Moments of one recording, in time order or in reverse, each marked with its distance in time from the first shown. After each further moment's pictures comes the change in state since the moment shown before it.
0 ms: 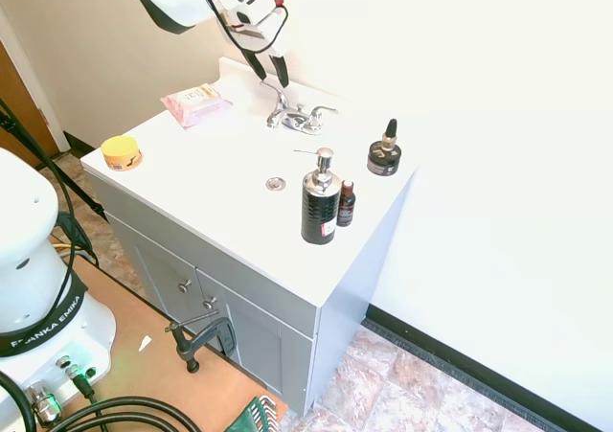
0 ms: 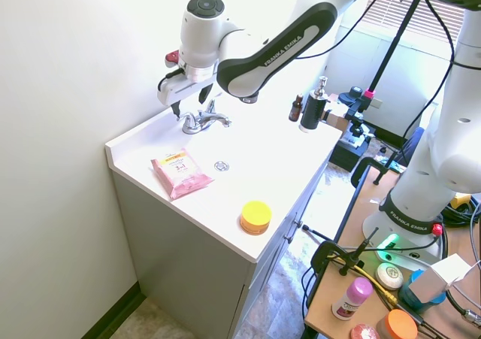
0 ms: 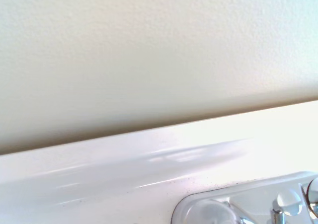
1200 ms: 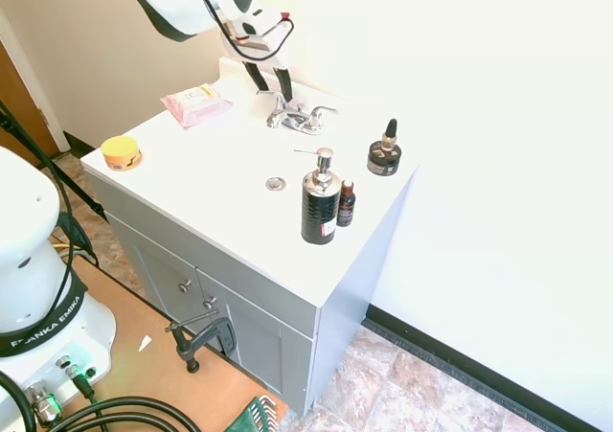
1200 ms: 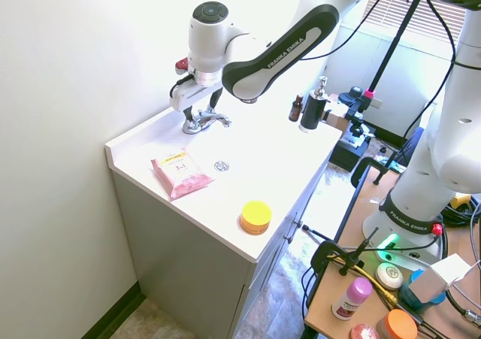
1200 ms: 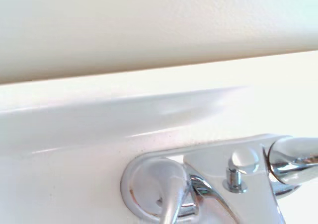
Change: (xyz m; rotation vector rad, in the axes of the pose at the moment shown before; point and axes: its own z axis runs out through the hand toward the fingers) arm 0.010 0.035 0.014 -0.085 -0.023 -0.026
